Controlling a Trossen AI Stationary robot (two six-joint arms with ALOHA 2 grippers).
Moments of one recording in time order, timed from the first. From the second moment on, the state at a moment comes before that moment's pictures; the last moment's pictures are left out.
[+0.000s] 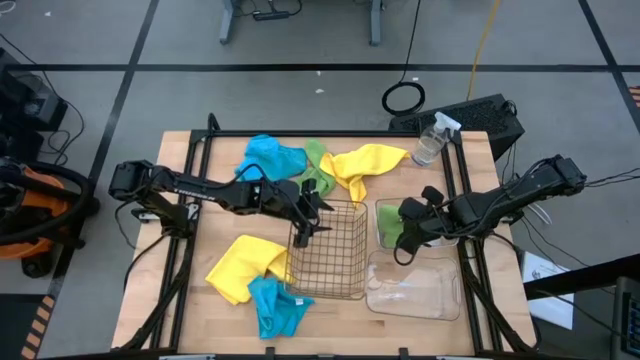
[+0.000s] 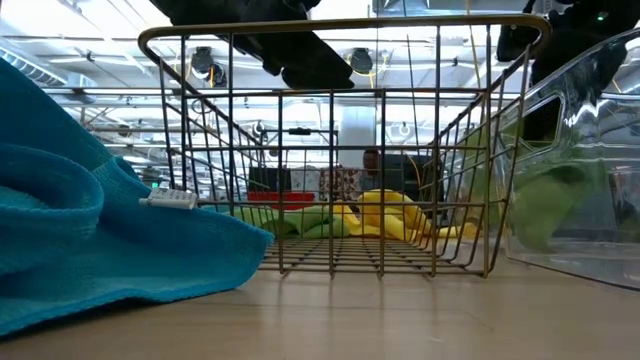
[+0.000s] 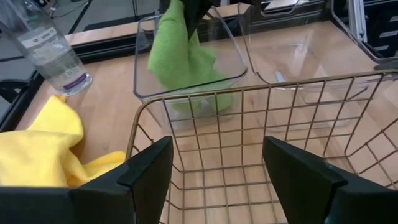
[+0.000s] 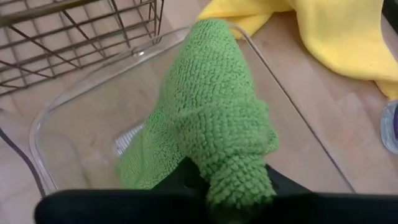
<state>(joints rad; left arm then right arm) -0.02 1.55 1.01 0.07 0.06 0.17 0.33 1.12 0.81 -0.95 0.47 0.78</state>
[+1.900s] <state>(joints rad) -0.05 1.55 1.01 0.09 0.06 0.16 0.23 1.27 0.72 -0.89 0.38 0.71</state>
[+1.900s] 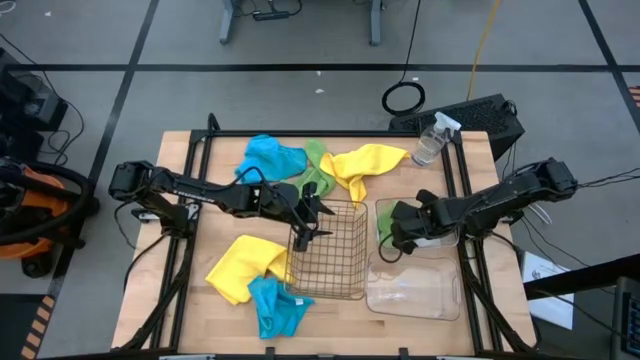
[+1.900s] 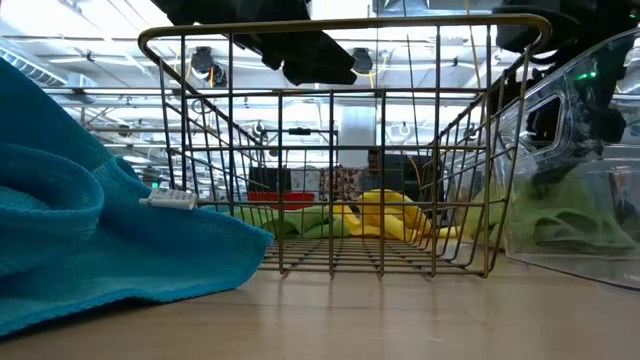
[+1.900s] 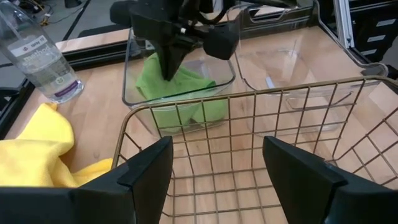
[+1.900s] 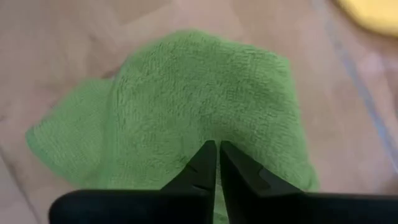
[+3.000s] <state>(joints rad) -0.04 1.51 1.01 -0.03 -0.20 0.25 0.25 1.16 0.78 -0.99 0.36 0.74</state>
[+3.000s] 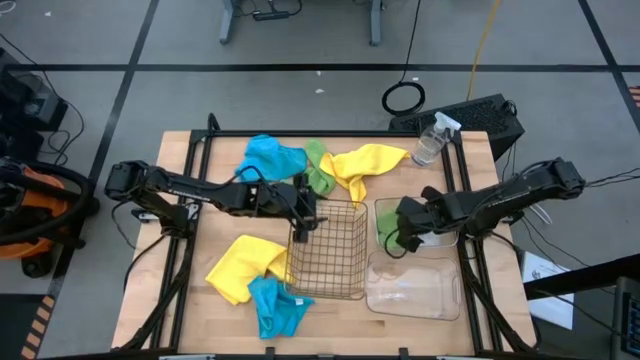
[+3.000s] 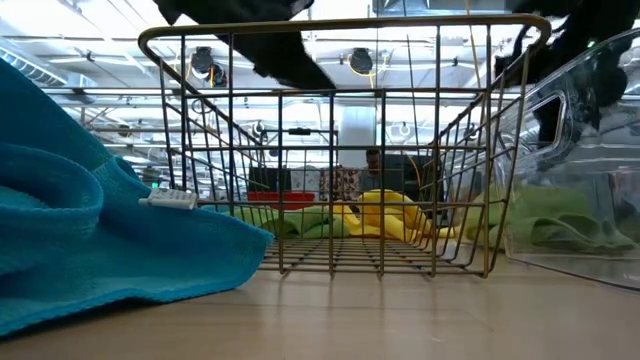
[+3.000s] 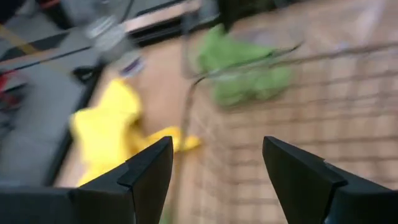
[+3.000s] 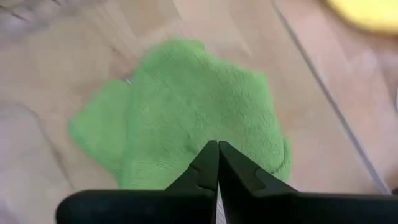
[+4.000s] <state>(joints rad) 0.47 1.65 1.01 -0.49 0.15 0.32 0.62 1.12 0.78 -0.95 0.62 0.87</state>
